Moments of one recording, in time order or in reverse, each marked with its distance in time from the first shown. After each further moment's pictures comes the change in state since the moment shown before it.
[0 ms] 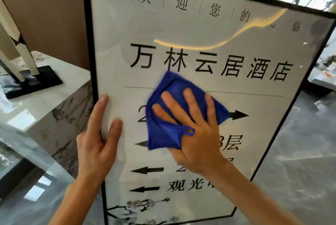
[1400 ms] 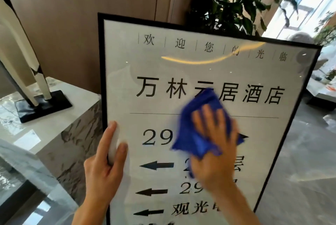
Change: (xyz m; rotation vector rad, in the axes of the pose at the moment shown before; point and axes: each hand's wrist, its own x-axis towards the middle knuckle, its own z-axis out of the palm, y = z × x) left_hand 0.002 0.010 -0.001 0.029 0.032 -0.047; right_hand -0.010 0.016 -0.014 -0.035 0.080 0.347
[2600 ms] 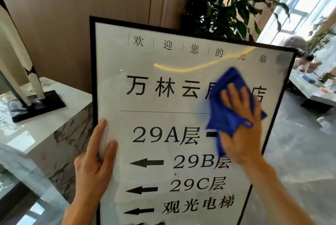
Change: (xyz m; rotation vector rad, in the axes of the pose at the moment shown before) left_hand 0.000 0.004 -0.002 0.000 -0.001 -0.009; right_hand 0.040 0.093 -0.032 0.009 0.000 -0.070
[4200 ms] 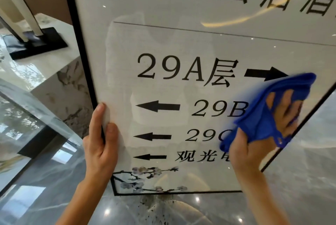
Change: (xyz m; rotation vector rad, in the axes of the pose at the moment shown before) left_hand -0.093 -0.060 0.017 -0.105 0.016 -0.133; right_hand -0.145 -0.049 0.060 0.246 0.190 0.455
